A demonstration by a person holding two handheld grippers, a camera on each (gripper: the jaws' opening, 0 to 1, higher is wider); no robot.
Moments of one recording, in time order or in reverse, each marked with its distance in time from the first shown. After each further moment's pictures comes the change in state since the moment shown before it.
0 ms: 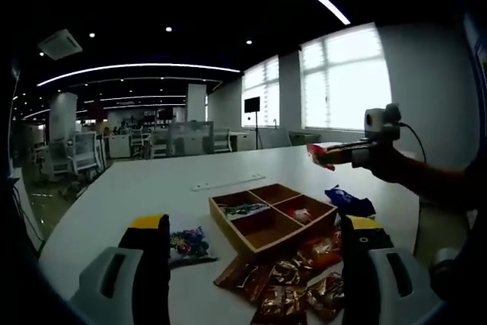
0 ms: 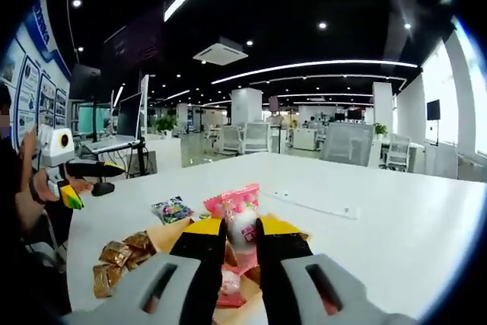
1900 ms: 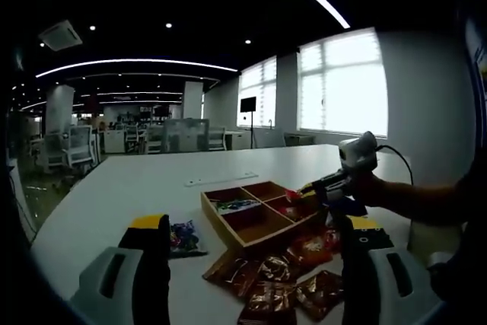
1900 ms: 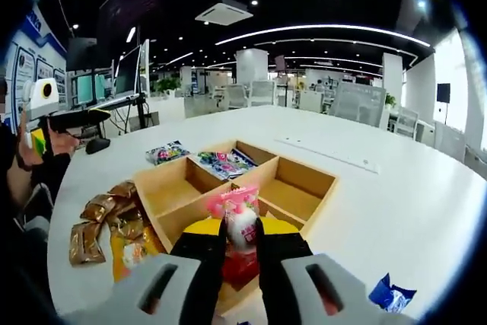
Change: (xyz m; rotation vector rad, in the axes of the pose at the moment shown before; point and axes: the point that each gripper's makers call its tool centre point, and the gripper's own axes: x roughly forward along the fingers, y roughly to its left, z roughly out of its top) left arm -0.003 -0.009 -0.008 -0.037 -0.010 -0.029; right arm 0.021 0.025 -0.093 -0.020 0.247 0.034
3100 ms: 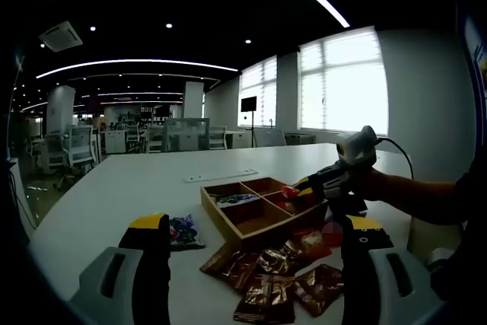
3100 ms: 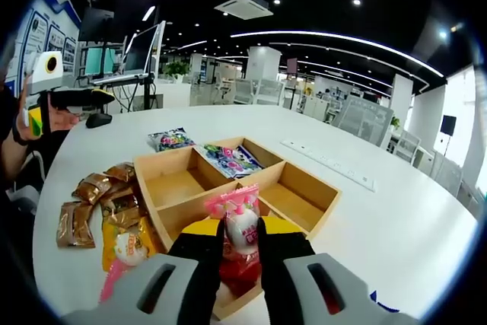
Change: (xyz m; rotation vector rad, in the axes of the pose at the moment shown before) left arm -0.005 -0.003 -0.012 0.001 0.000 0.005; right arm 0.003 0.006 0.002 -0.149 0.025 -0.013
